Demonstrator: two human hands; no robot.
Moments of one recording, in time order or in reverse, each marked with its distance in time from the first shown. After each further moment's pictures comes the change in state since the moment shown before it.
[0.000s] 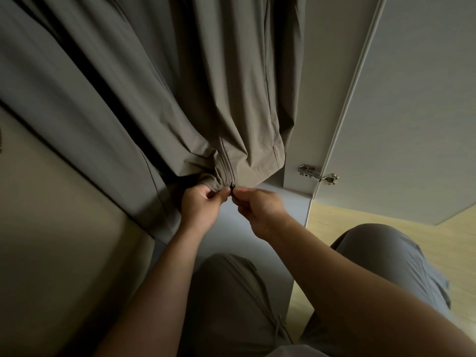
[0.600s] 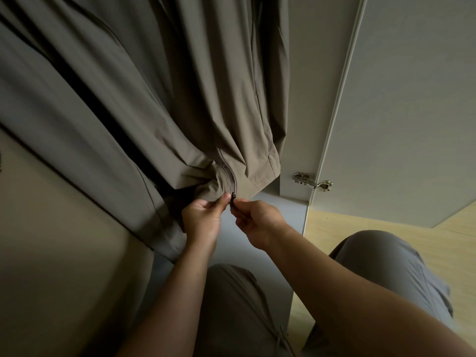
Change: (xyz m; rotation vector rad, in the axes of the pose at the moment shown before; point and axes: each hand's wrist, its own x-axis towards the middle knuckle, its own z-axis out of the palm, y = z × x) left_hand -0.006 0.005 0.025 -0.367 0.151 -0.165; right_hand -0.011 -0.007 -0.004 0.173 0.008 0.153
